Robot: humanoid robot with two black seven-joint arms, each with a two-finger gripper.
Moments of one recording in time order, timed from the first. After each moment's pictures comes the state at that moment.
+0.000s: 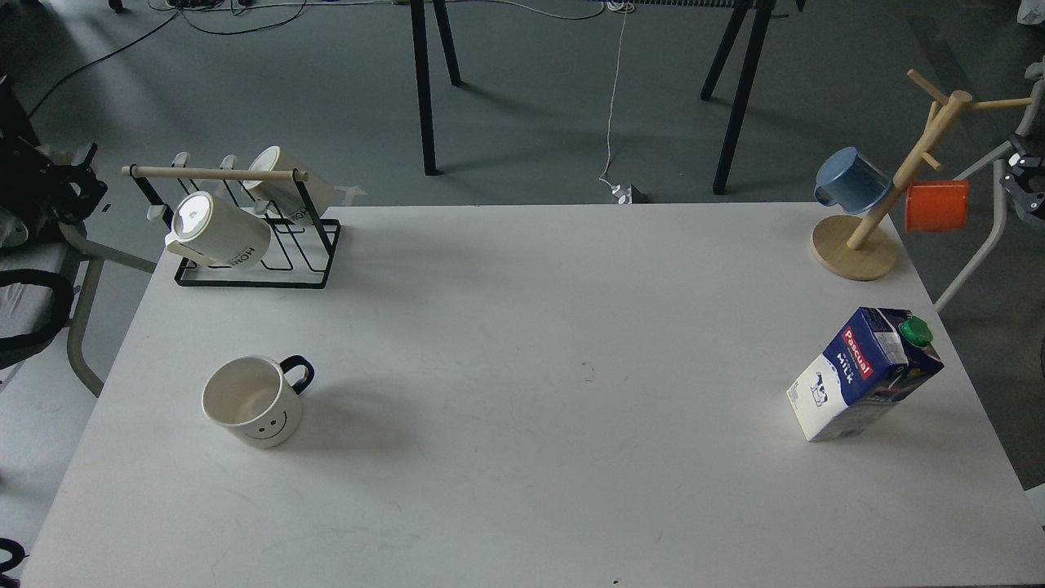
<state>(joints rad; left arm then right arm) -0.84 0.55 -0.46 -0.26 -0.31 -0.49 -0.26 0.77 -0.76 0.50 0.53 0.38 0.49 0.22</state>
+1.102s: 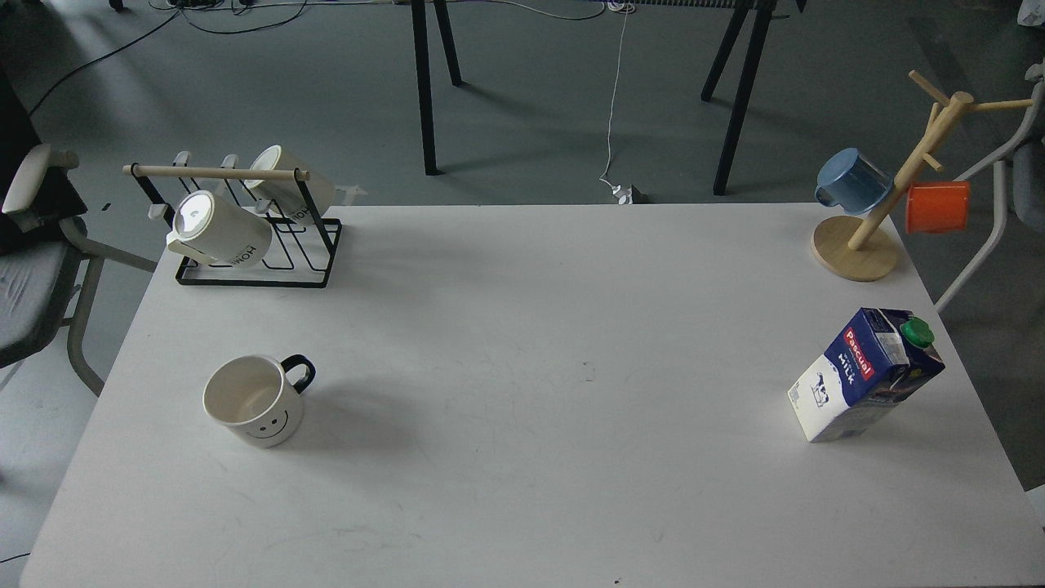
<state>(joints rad) -1.02 0.59 -0.27 -0.09 0.00 -0.49 -0.26 0.76 -0.76 0.64 0.53 0.38 0.49 0.23</state>
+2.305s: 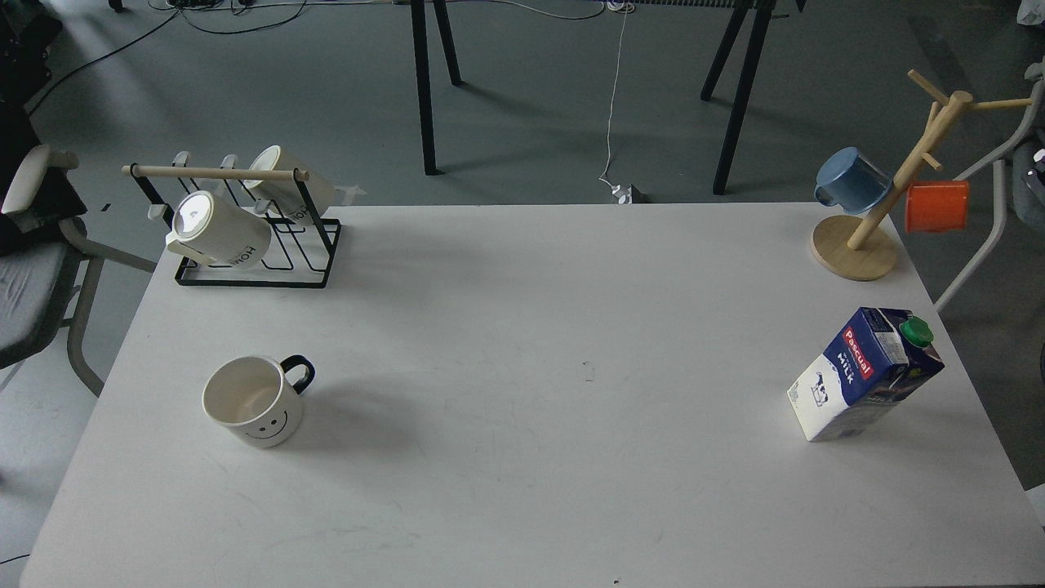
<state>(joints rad) -1.13 0.62 -0.07 -0.24 0.13 -0.49 -0.49 0.72 -0.75 0.63 0.52 0.38 0.49 0.23</state>
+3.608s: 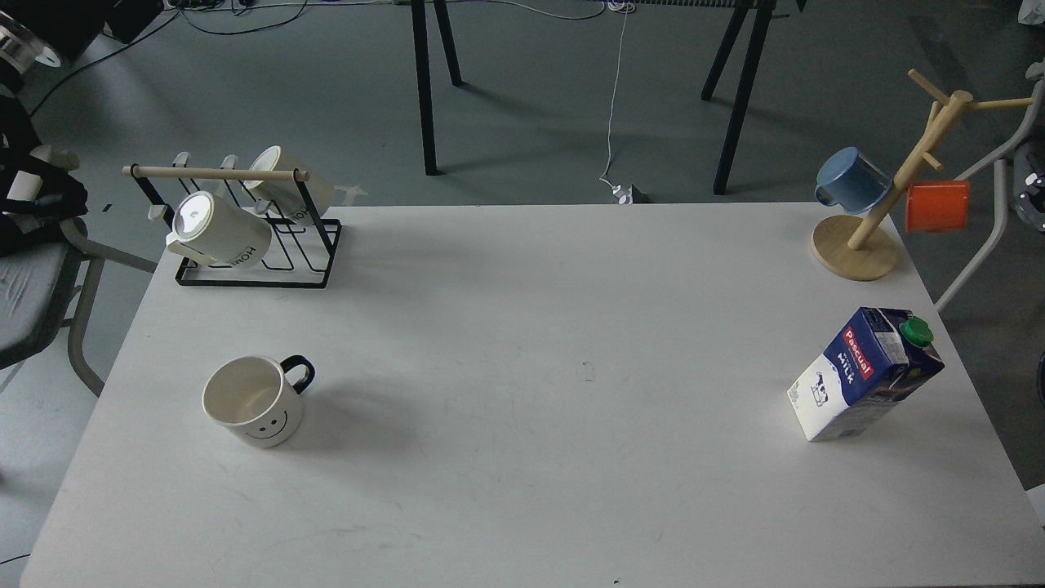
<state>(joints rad) -1.13 0.60 -0.45 -0.51 0.37 -0.49 -0.49 0.68 -0.74 0.63 0.52 0.38 0.49 0.22</state>
